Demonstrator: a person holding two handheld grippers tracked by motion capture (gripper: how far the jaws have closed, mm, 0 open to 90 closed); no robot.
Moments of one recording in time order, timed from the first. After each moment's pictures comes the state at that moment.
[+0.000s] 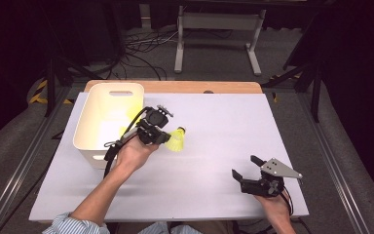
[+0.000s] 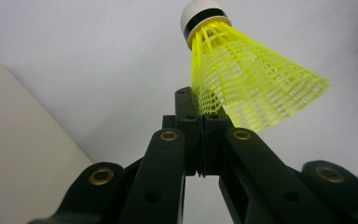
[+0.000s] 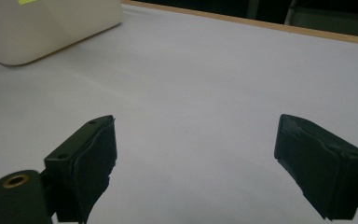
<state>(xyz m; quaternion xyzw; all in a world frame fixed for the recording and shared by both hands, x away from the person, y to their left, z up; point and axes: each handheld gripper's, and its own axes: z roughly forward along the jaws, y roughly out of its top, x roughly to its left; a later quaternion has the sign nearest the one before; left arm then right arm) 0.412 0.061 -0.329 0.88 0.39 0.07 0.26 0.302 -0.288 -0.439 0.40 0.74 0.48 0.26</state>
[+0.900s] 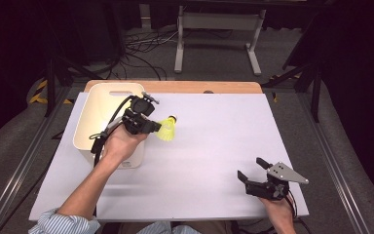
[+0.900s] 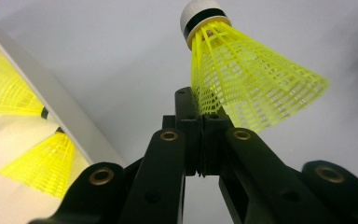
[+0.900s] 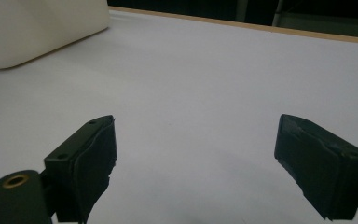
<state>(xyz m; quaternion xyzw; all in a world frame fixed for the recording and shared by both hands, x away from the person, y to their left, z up) 0.422 0.095 -0.303 0.86 0.41 0.07 0.29 0.295 -0.301 -0.447 0.41 0.72 0.49 0.27</state>
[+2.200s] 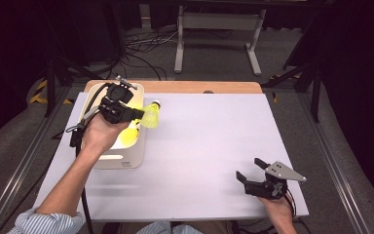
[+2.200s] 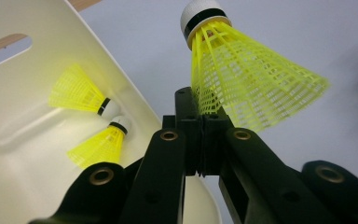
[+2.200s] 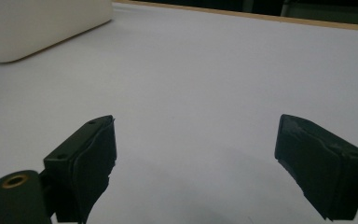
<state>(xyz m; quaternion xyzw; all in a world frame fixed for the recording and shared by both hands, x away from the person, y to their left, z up) 0.422 0.140 -0.269 0.84 0.44 0.09 0.31 0.300 -0.301 -0.452 0.41 0.73 0.48 0.26</state>
